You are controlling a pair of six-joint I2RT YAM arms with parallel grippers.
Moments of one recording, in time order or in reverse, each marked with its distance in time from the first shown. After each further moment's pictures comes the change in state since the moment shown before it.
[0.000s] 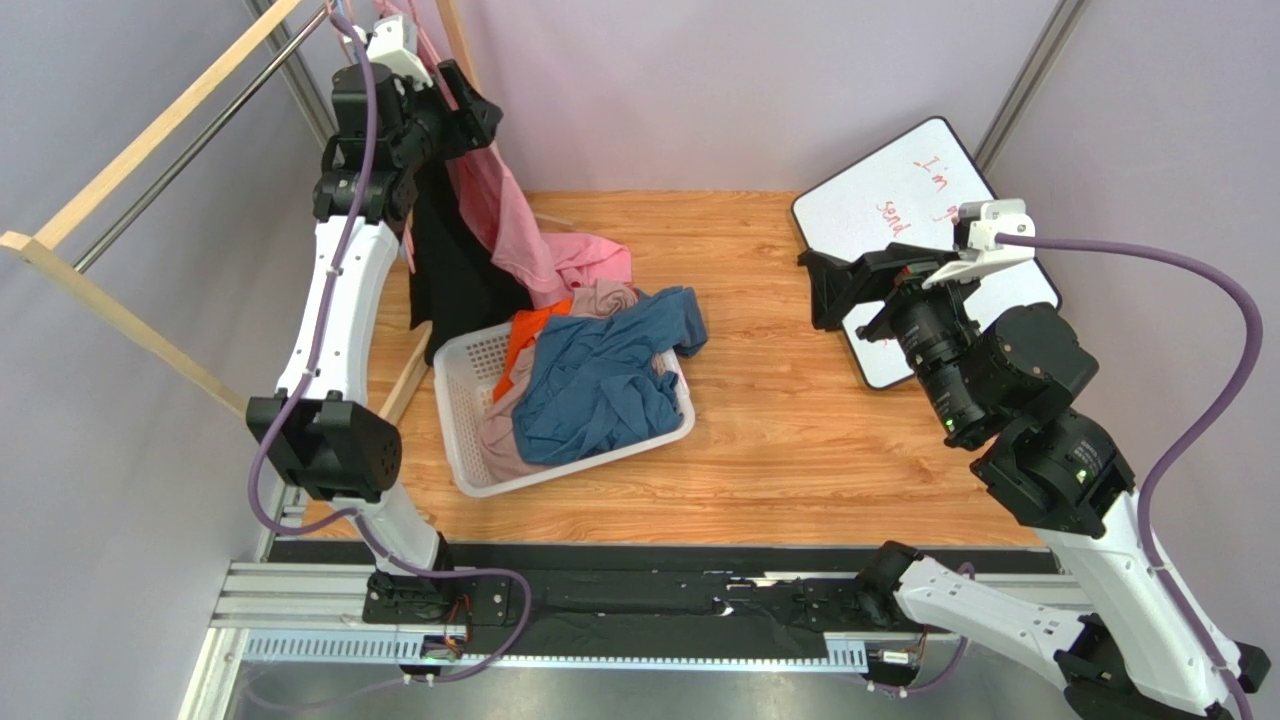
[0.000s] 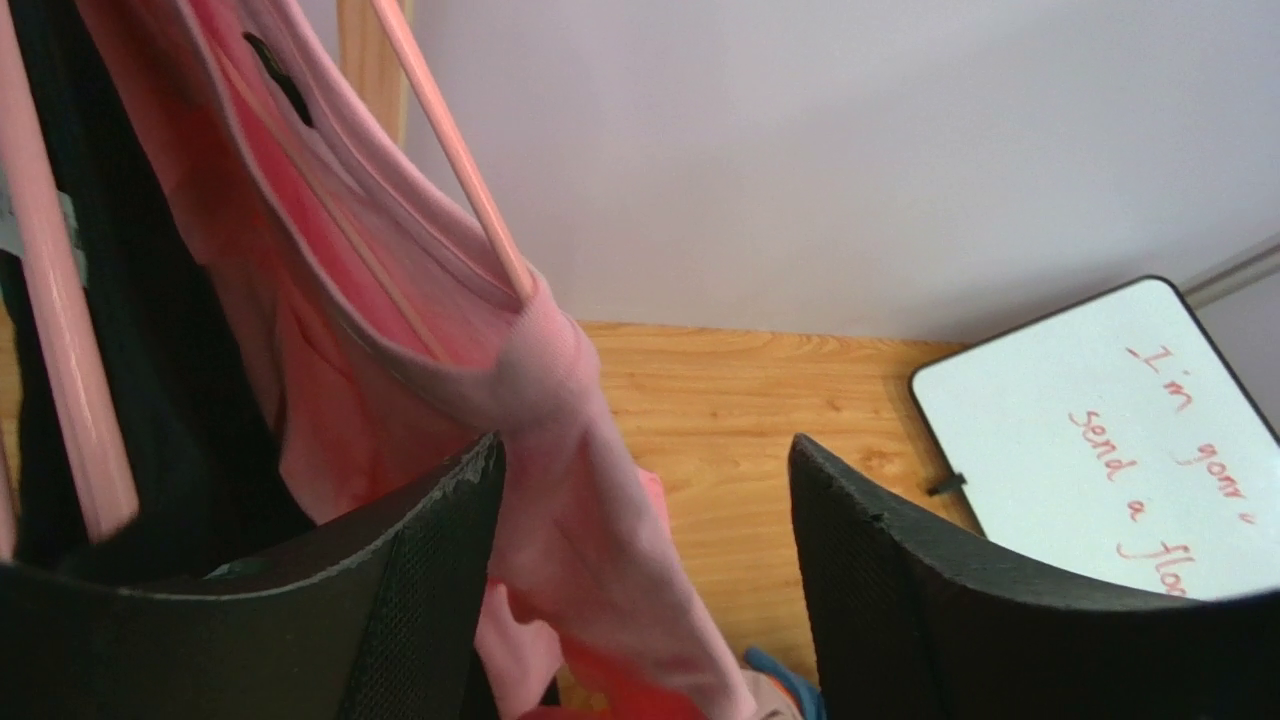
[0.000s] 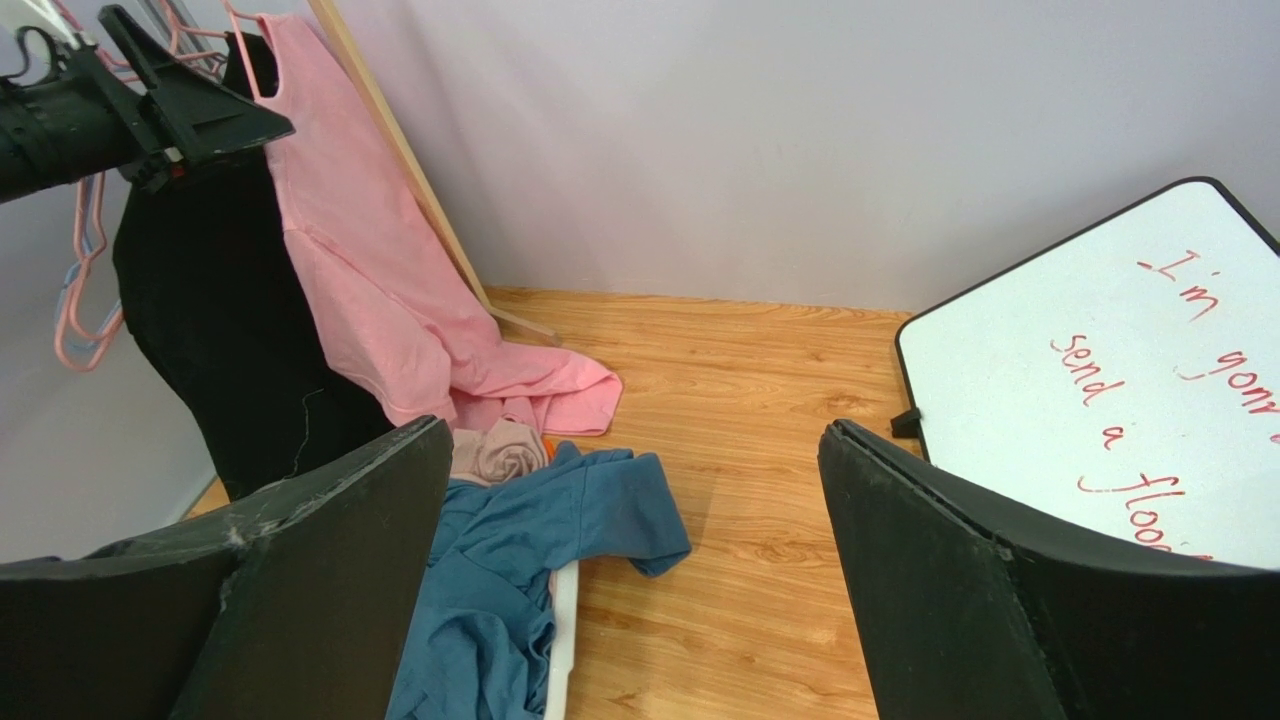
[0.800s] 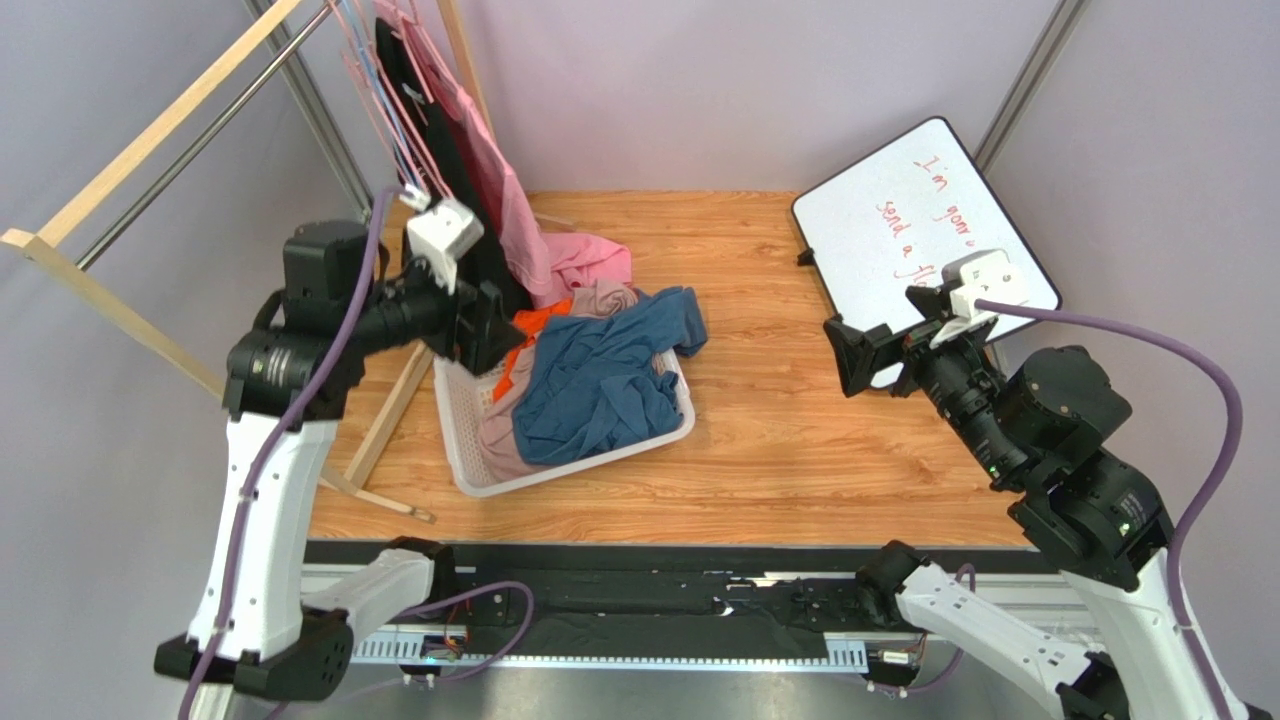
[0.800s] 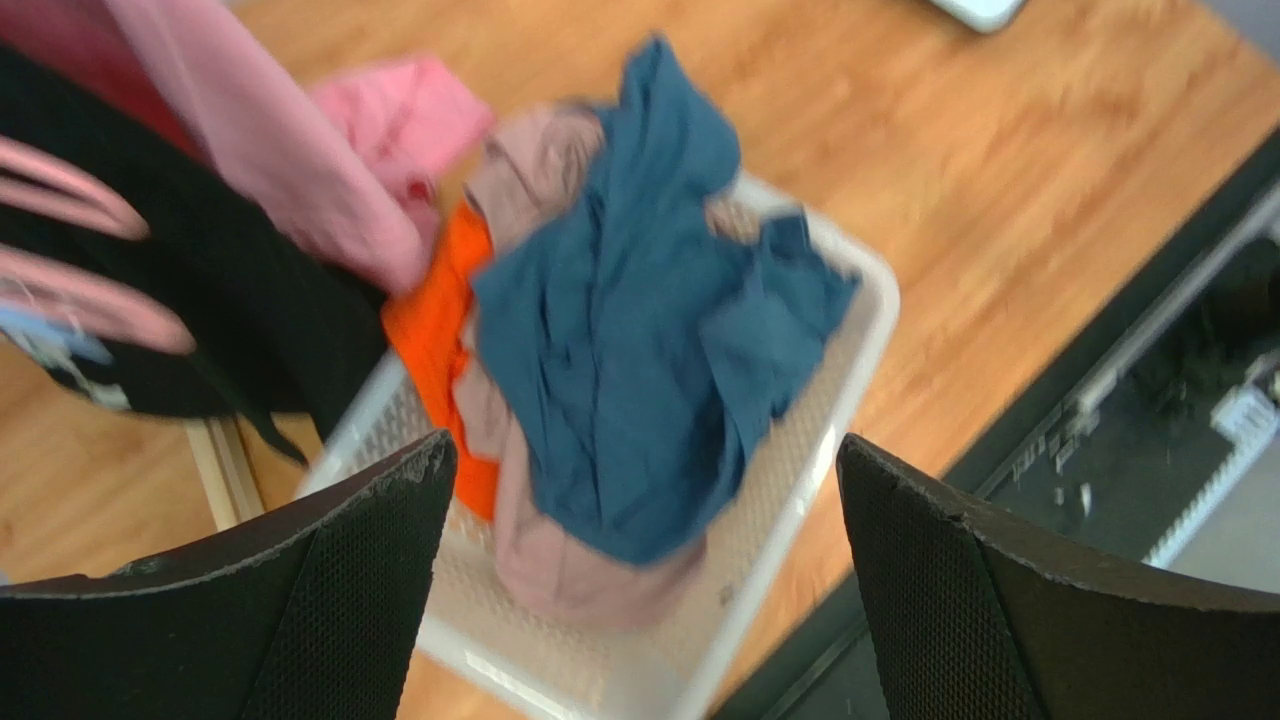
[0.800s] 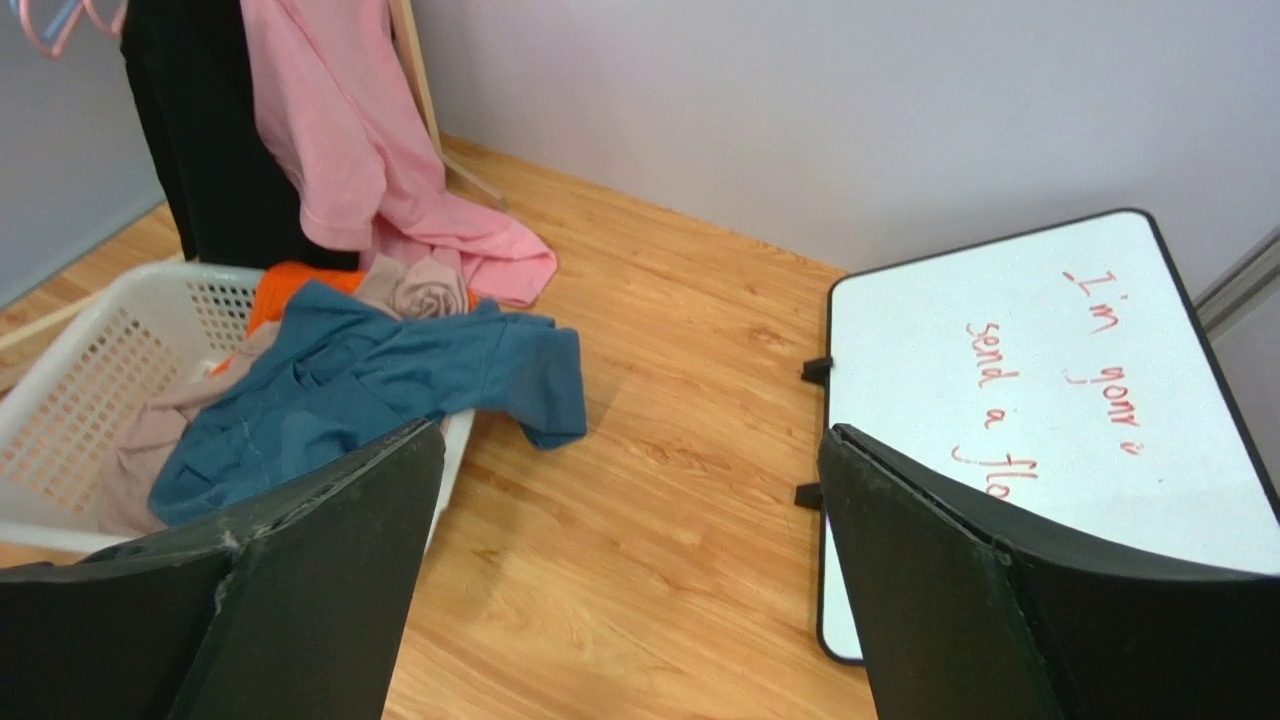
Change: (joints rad) left arm -0.146 -0.649 -0.362 -0.610 0.335 0.558; right arm -0.077 -0.130 -0.048 -0.190 -0.205 -0.228
